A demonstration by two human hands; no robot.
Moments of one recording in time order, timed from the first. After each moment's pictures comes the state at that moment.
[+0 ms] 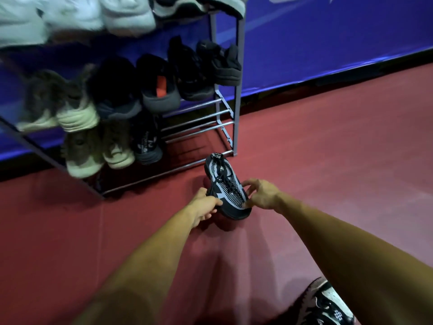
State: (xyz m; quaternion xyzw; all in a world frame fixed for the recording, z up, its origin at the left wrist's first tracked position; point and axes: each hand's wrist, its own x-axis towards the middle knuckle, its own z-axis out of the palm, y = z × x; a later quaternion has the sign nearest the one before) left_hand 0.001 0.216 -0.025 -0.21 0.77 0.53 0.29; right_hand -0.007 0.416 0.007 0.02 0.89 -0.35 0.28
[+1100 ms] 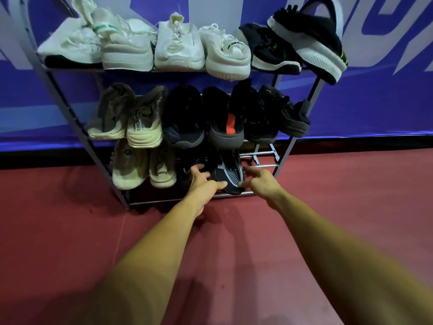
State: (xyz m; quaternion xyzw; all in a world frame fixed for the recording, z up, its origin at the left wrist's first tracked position) left_hand -0.087 0.115 0.044 -0.20 0.71 0.68 0.05; right_hand -0.122 0.293 0.063 0.00 0.84 -0.52 0.16
